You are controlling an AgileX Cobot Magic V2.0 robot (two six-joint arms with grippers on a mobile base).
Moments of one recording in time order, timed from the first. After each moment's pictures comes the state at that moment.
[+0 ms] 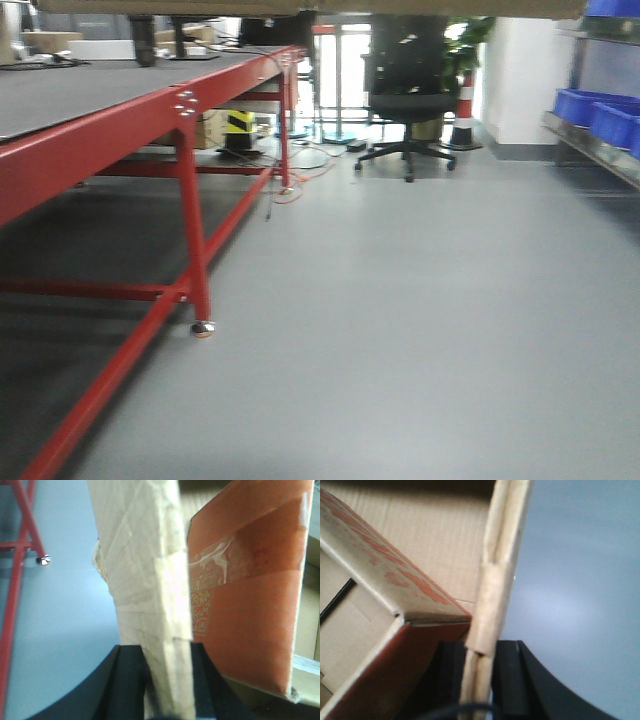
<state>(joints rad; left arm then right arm) -0.33 1.40 -1.91 -0.01 1.20 -0.15 0.27 1.33 -1.75 0.18 1.08 -0.06</state>
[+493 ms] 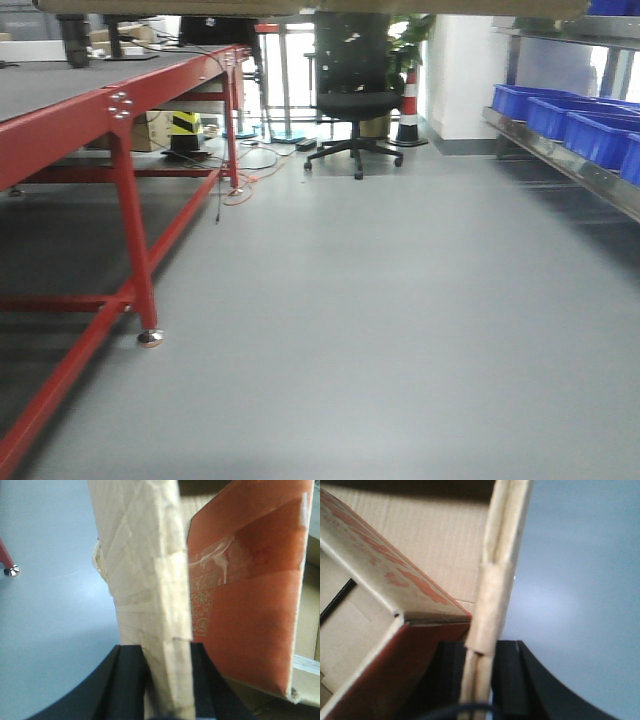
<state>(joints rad) -0.33 1.40 -1.91 -0.01 1.20 -0.15 0.27 1.33 -1.75 0.18 1.08 -0.06</state>
